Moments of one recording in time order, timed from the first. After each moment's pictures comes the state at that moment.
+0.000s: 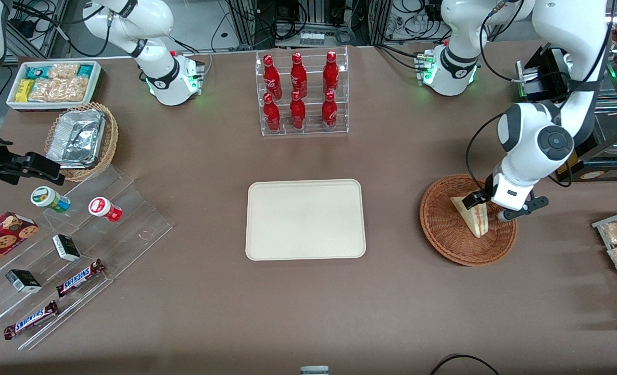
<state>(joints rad) 0.03 0.17 -0.09 -2.33 0.03 2.52 -0.42</state>
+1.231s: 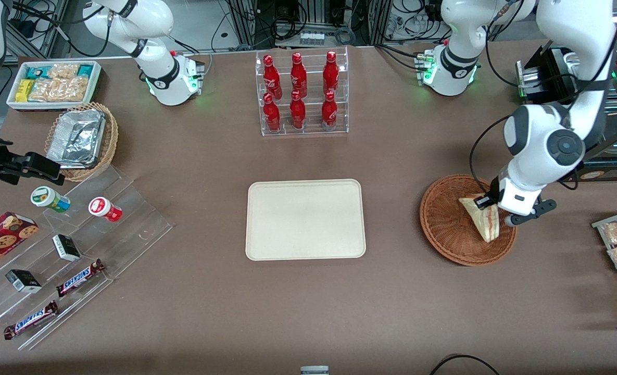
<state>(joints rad) 0.03 0.16 -0.10 -2.15 0.03 2.29 -0.45</state>
